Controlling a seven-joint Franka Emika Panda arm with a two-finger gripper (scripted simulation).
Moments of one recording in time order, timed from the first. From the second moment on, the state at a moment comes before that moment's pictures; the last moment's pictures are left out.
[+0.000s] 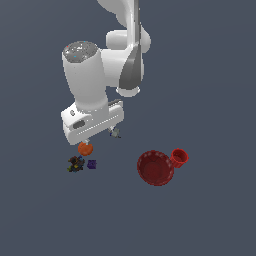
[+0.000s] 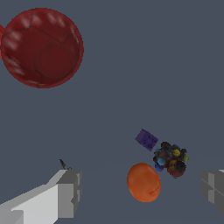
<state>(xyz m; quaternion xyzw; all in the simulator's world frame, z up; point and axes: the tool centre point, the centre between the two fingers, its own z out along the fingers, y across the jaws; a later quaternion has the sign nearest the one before) 0.027 -0.105 0.213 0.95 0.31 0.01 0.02</state>
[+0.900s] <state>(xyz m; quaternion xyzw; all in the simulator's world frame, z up) -0.002 -0.182 0.134 0.88 0.48 0.00 0.01</state>
